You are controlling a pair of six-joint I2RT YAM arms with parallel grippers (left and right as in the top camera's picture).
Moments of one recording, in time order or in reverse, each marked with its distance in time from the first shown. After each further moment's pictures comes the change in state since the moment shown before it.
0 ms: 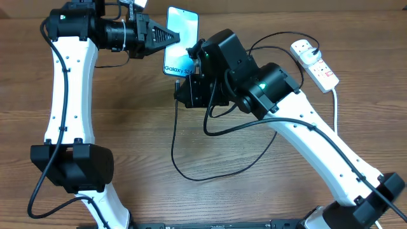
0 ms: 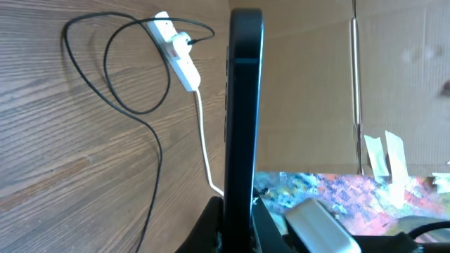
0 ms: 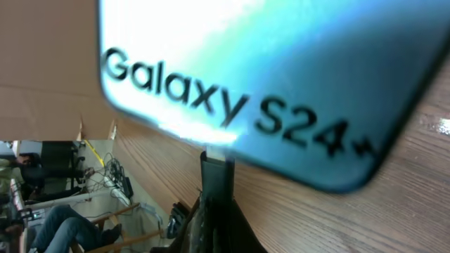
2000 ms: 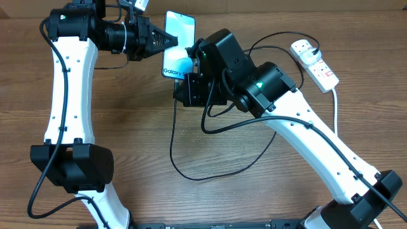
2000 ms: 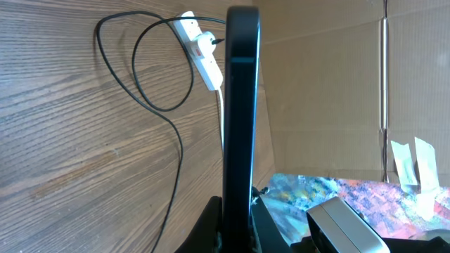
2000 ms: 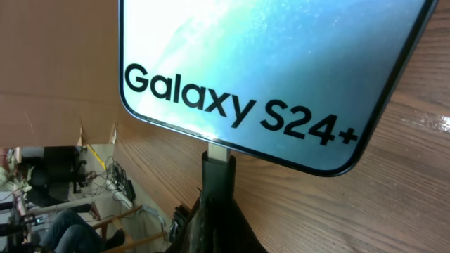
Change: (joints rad) left arm 0.000 0.000 0.000 -0.037 -0.080 0.036; right arm 0.001 0.011 0.006 0.008 0.014 0.025
